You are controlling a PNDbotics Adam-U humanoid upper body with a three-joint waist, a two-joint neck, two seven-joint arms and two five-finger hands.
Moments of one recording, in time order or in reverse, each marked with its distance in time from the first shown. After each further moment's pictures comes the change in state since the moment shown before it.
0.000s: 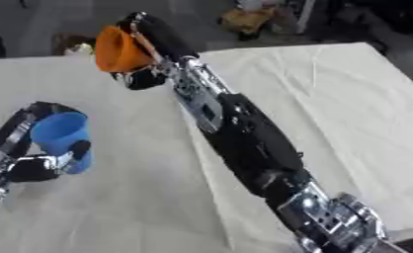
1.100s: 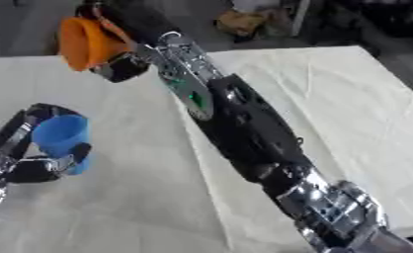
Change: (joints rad) left arm -0.004 0.012 0.000 0.036 -0.043 -0.020 0.021; right arm -0.040 -0.032 0.070 -0.167 0.079 -0.081 0.098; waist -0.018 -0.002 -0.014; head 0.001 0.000
